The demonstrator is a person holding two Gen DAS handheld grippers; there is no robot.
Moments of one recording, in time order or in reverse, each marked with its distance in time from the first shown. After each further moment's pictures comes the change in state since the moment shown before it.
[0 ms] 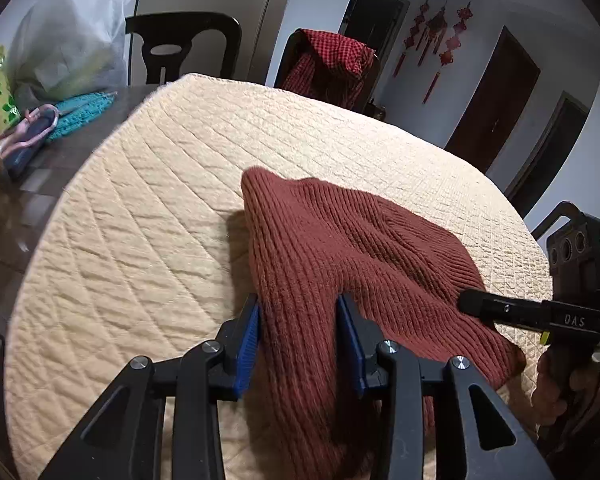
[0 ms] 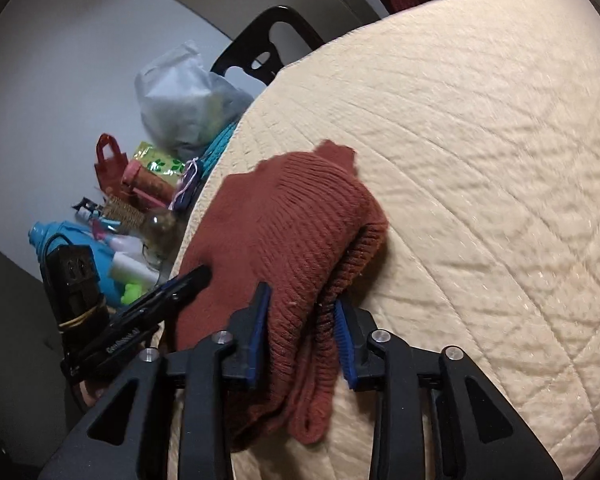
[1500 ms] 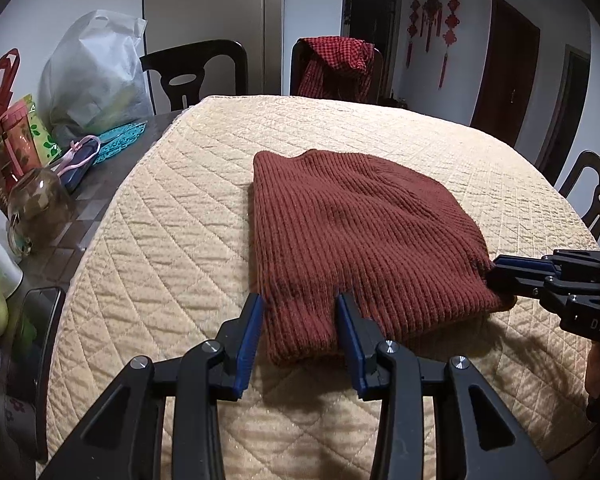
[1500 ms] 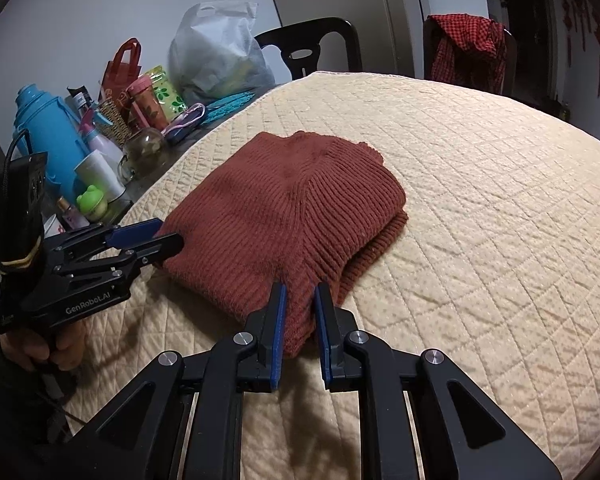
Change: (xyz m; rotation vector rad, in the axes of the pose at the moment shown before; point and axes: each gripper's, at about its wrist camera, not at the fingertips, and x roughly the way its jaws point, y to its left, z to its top) left arm -0.036 -0.033 -0.050 0.124 -0.038 0.185; right arm -0.017 0.068 -0.054 -0.439 -0.014 -0.276
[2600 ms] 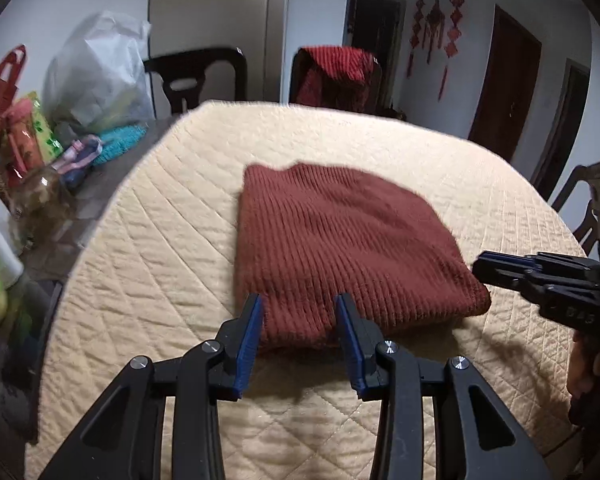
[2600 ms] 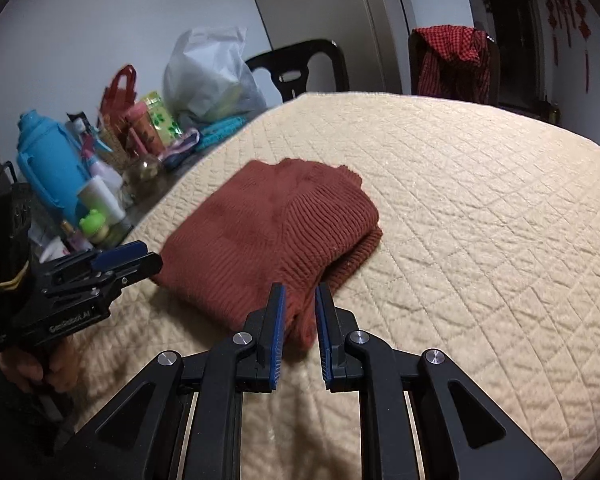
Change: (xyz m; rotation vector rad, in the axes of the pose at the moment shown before) left arm -0.007 -0.008 0.002 -0.034 -0.008 -0.023; right arm -0.001 -0.014 0.005 0.035 -0.028 -0.018
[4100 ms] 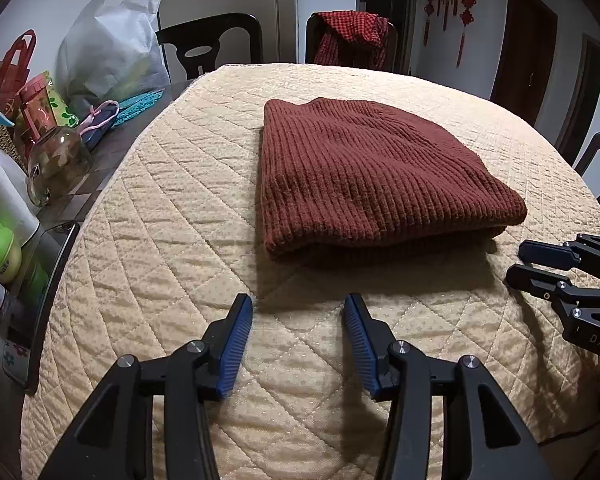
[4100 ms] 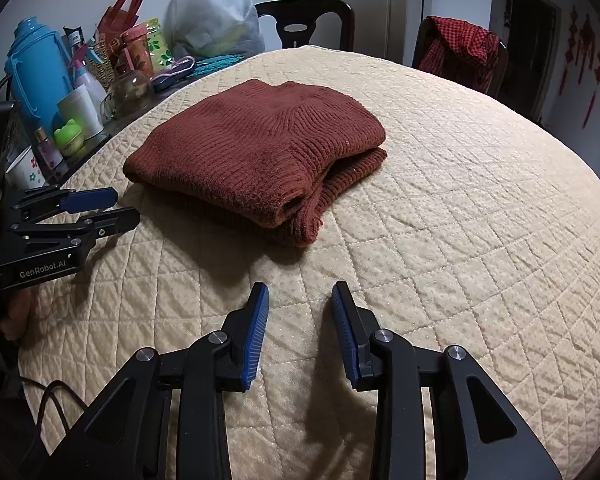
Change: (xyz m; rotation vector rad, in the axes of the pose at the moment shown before) left arm -0.001 -0.001 -0.039 0.018 0.096 0.096; right arm -0.001 0.024 -0.047 -0.146 0.094 -0.141
